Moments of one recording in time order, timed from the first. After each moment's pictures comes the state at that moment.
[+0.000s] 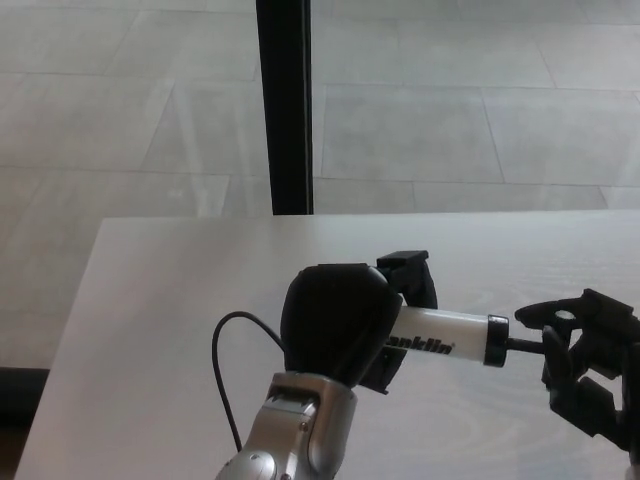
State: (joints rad) left_arm -0.44 0.02 -0.51 0.26 0.87 0.11 0.40; right_arm -0.01 -0.16 -0.04 0.04 -0.21 -0.26 -0.20
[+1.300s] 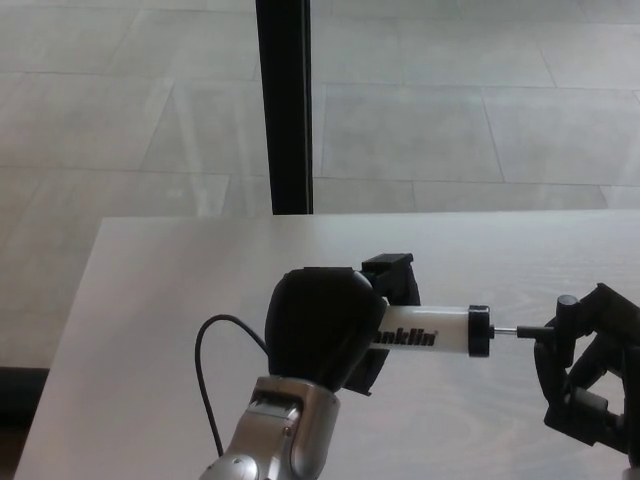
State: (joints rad) left_arm -0.42 0.10 -0.53 0.25 0.87 0.11 0.42; right_arm 0.01 -0.14 -0.04 -0.02 -0.37 -0.20 -0.31
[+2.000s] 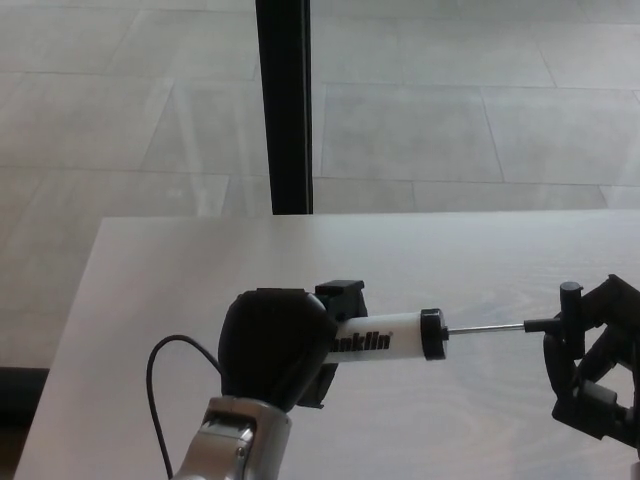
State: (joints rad) left_arm -0.34 0.21 -0.52 0.22 0.87 0.11 0.42; right_arm 0.00 -0.15 -0.05 -0.04 -0.37 -0.19 -0.31
